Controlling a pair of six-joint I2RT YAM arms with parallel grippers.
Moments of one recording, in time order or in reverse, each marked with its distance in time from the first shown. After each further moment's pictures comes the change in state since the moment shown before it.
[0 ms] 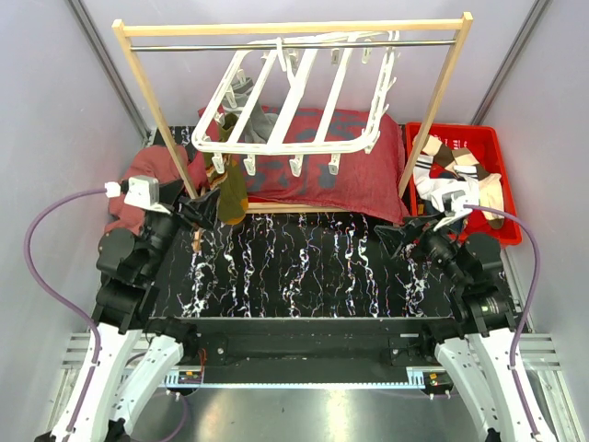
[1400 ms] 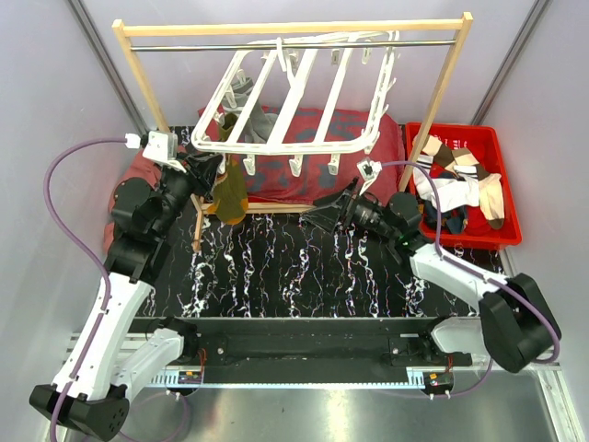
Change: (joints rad) left arm 0.001 0.333 0.204 0.088 0.082 -0.031; right arm 0.349 0.827 0.006 1.012 -0.222 0.356
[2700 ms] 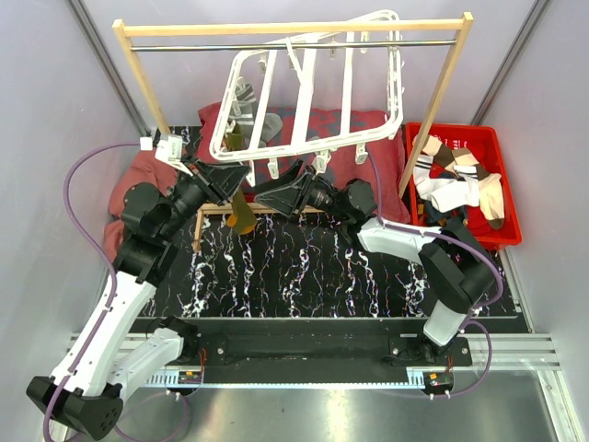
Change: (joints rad) left arm -0.077 0.002 -0.052 0.098 0.173 -0.361; right arm 0.209 0.461 0.365 0.536 -0.024 0.333
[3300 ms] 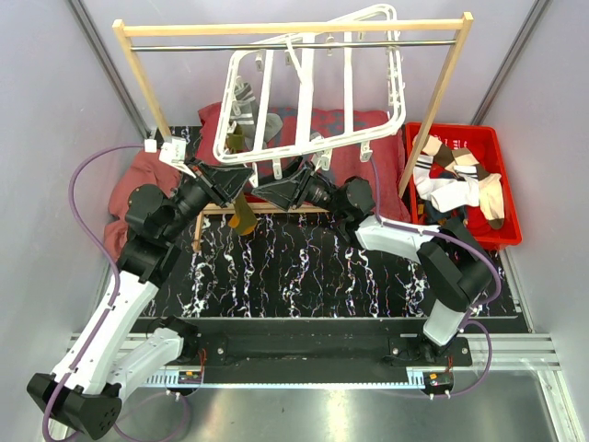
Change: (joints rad) left arm -0.017 0.002 -0.033 0.035 -0.003 -0.019; right arm 0.005 0.016 0.036 0.000 0.042 0.005
